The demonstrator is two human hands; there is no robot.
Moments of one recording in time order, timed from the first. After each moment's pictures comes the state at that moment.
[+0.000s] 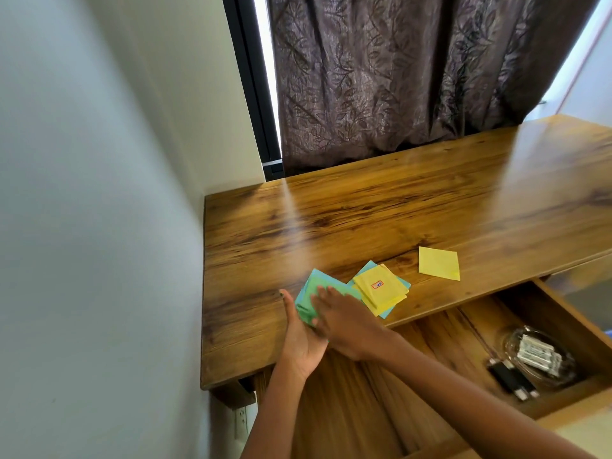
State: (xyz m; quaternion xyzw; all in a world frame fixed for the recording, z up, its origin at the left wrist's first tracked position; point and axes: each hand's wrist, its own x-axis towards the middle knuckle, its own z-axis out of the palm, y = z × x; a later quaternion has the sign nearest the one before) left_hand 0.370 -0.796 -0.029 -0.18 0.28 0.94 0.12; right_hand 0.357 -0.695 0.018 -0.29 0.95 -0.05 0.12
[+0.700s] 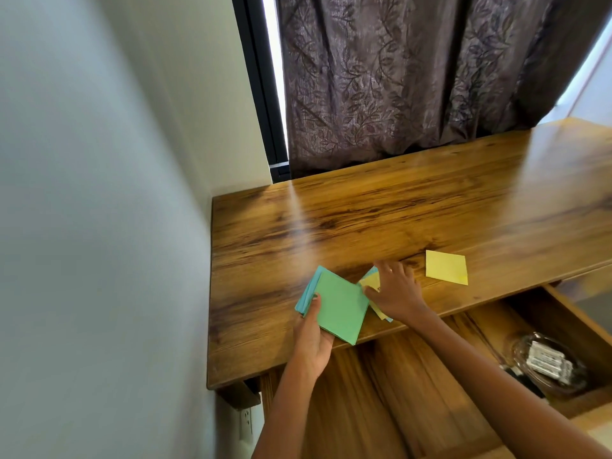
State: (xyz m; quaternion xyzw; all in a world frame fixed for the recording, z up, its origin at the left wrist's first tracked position) left_hand 0.370 -0.789 -0.024 -0.27 0.34 0.90 0.04; right_hand 0.309 -0.642 0.013 -0.02 0.98 -0.20 0.08
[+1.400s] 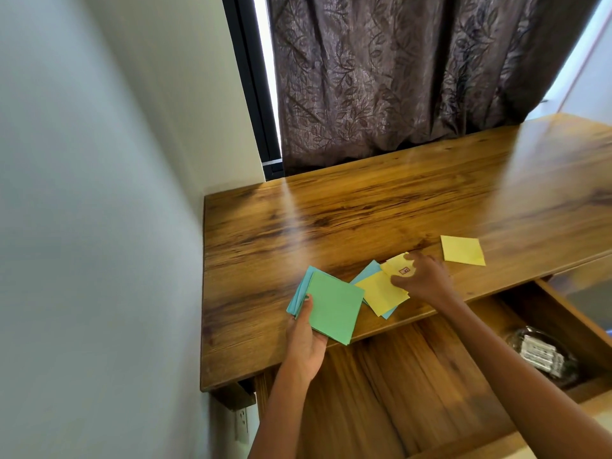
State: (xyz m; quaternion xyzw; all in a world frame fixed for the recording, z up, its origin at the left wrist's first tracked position) left_hand 0.375 -0.789 -0.022 -0.26 0.32 0.91 0.03; right_hand 0.284 -0.584 0.003 0.09 0.95 -0.28 0.04
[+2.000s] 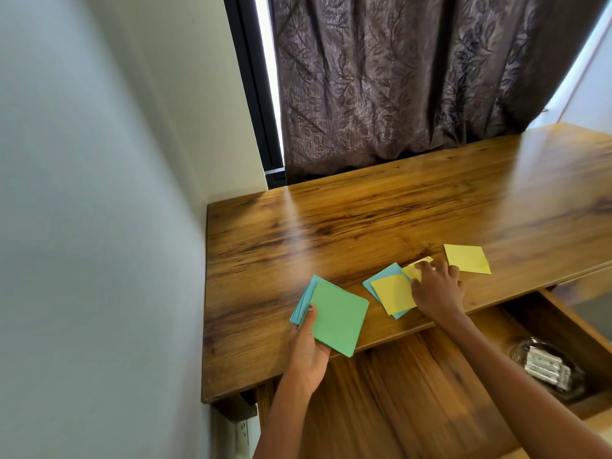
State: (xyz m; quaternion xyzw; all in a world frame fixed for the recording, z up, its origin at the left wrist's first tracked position) left_hand 0.378 -0.790 -0.020 -0.25 0.32 0.91 0.04; right_hand 0.281 -0.577 -0.011 0.09 0.98 -0.16 -0.02
